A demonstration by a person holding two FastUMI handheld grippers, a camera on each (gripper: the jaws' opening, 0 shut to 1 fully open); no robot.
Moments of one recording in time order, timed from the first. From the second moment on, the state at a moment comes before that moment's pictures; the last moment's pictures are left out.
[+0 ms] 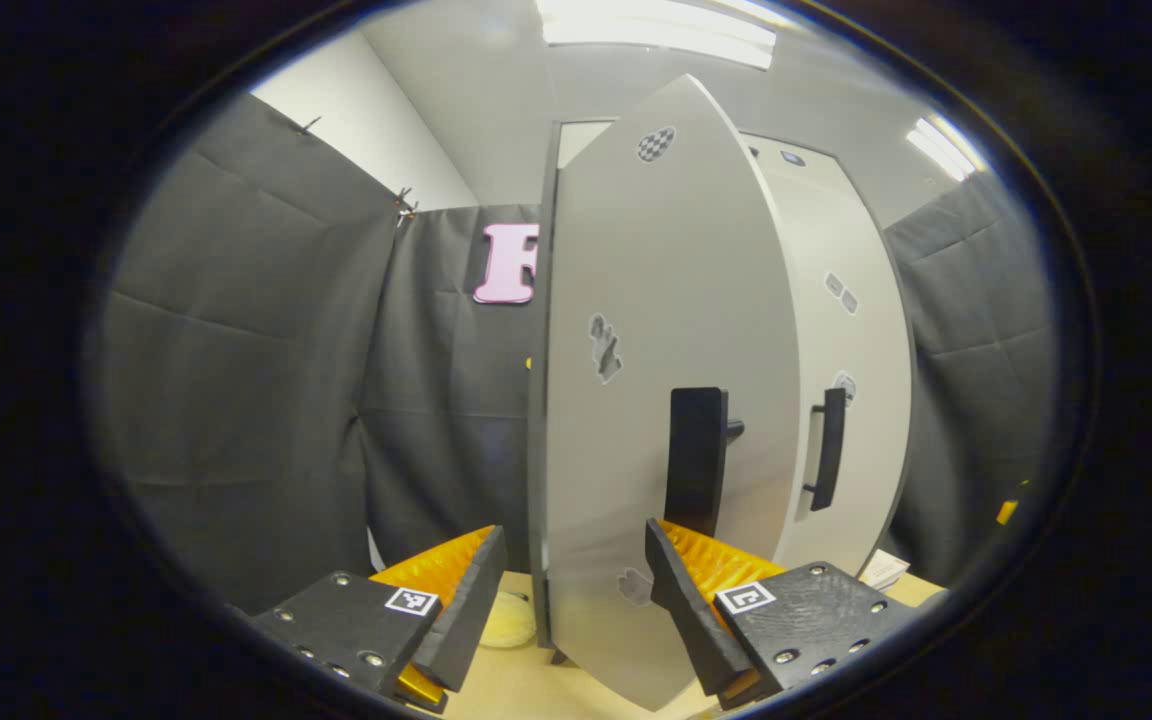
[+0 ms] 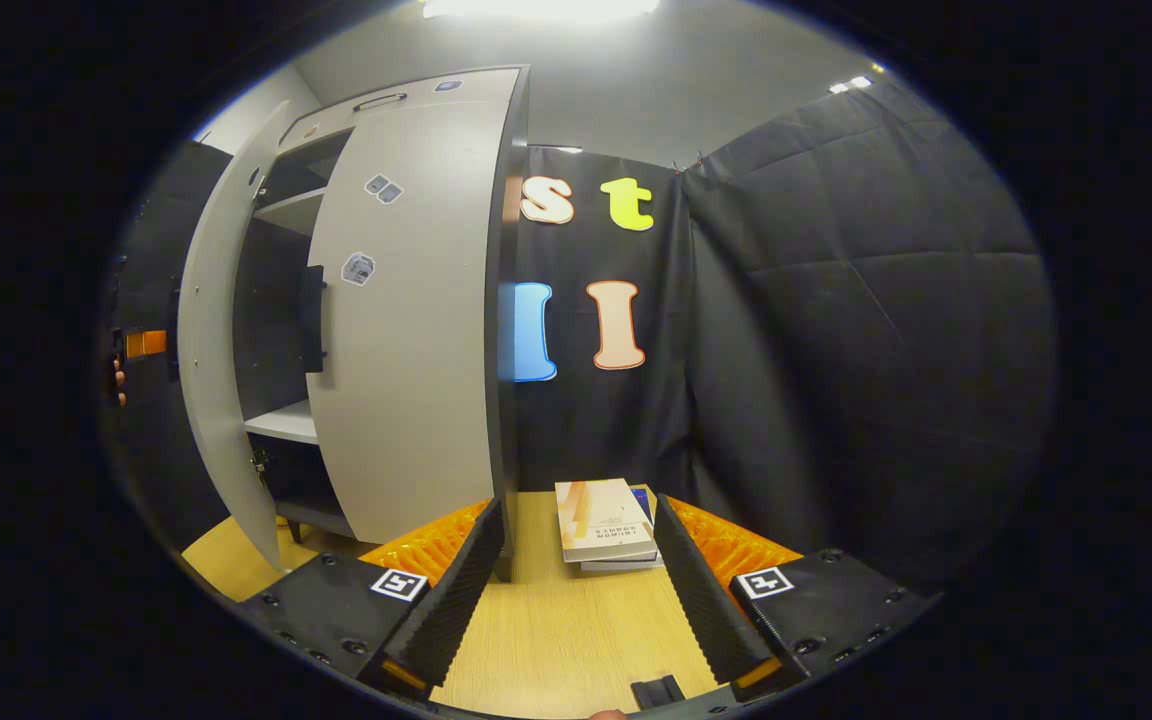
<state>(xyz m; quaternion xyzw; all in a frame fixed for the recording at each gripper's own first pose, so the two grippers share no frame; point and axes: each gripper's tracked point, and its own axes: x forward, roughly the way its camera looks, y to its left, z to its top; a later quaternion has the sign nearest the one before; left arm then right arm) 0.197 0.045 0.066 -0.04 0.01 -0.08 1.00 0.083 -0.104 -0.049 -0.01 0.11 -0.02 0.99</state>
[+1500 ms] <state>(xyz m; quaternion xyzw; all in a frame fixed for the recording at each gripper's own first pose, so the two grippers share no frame) 0.116 0.029 0.074 0.00 -0.01 -0.07 1.00 0.070 -0.078 0.001 -0.01 0.05 0.06 1.00</state>
